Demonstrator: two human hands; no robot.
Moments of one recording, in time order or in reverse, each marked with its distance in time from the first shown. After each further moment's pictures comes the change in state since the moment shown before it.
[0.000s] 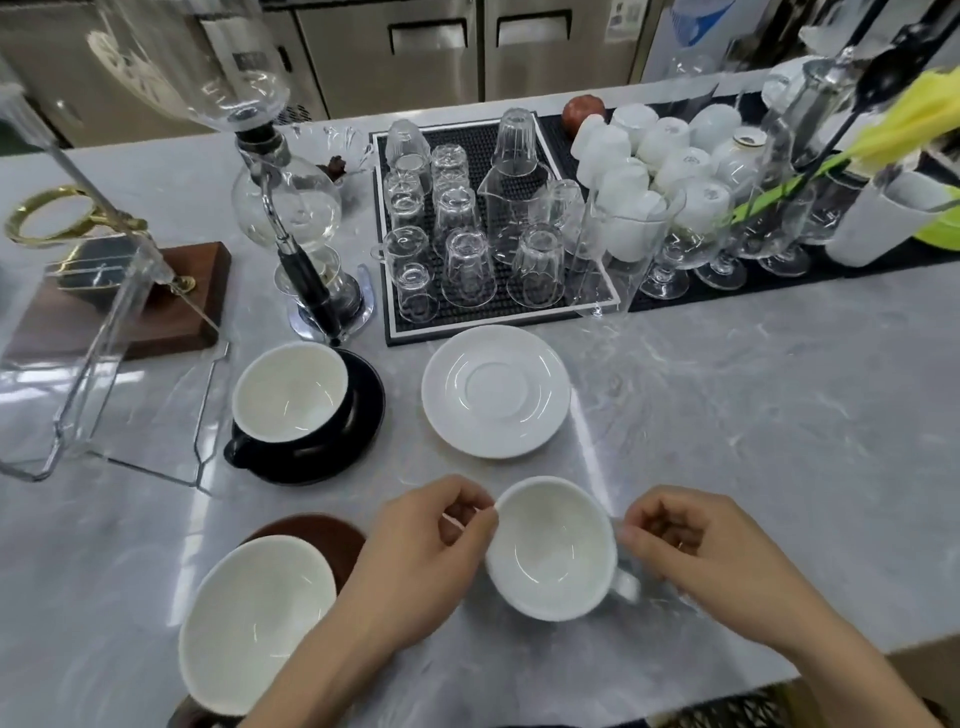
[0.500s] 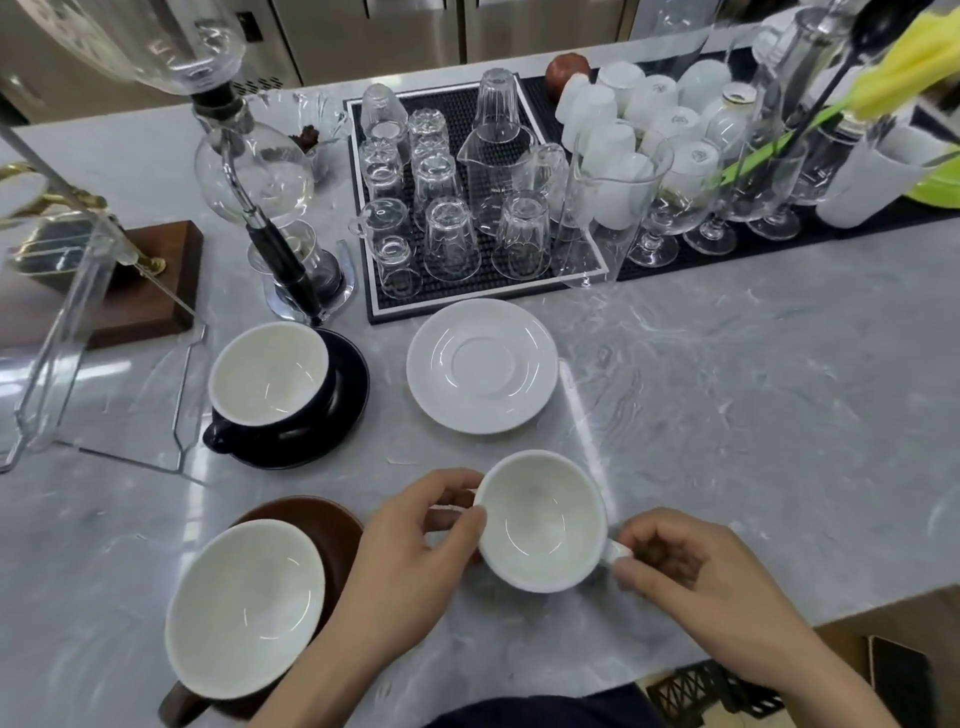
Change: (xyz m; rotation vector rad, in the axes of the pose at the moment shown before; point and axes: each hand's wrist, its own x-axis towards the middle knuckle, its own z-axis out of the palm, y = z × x) left_hand -0.013 -0.018 0.013 -0.234 0.002 -0.048; right_hand -0.030 0.034 0.021 0.113 0.023 -0.011
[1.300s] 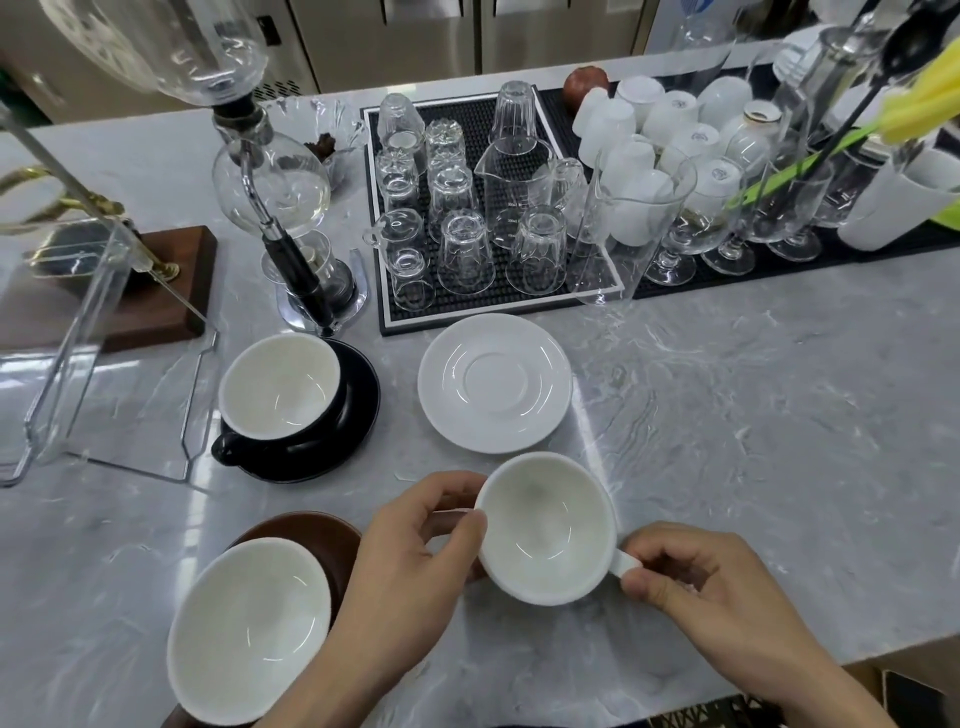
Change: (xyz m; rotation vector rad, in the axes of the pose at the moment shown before) left_hand 0.002 0.015 -0.001 -0.137 0.037 -0.021; right_hand 0.017 -0.011 -0.001 -0.044 -0.017 -0.138
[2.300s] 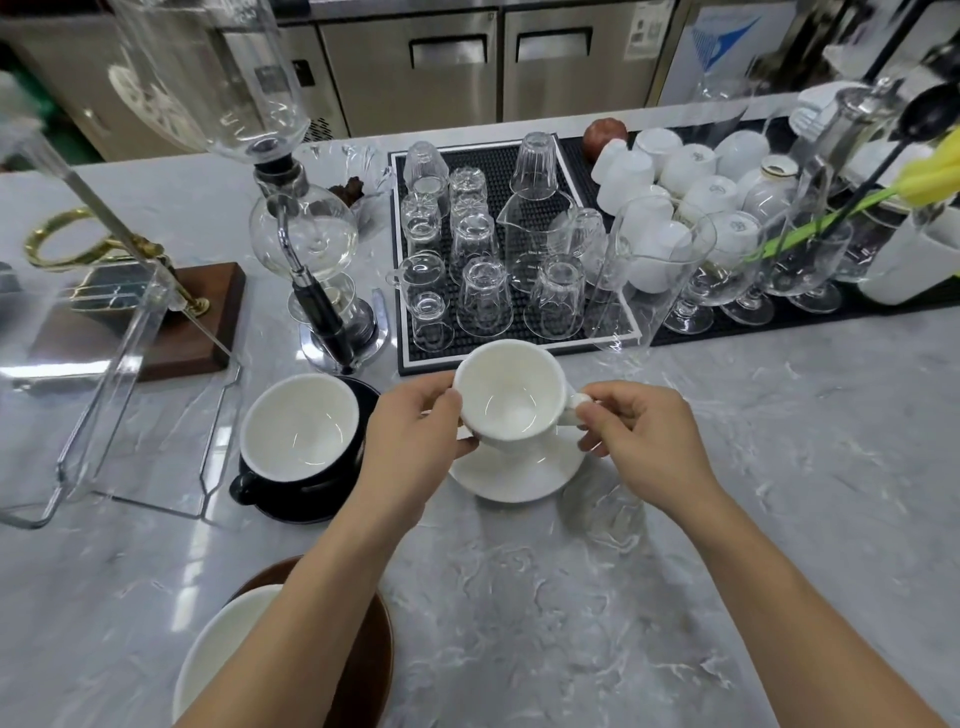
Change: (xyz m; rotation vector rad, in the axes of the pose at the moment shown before) left_hand 0.098 0.062 -0.012 -0.109 0.178 0.107; right_hand 0.145 -0.049 0.000 0.012 0.270 -0.072
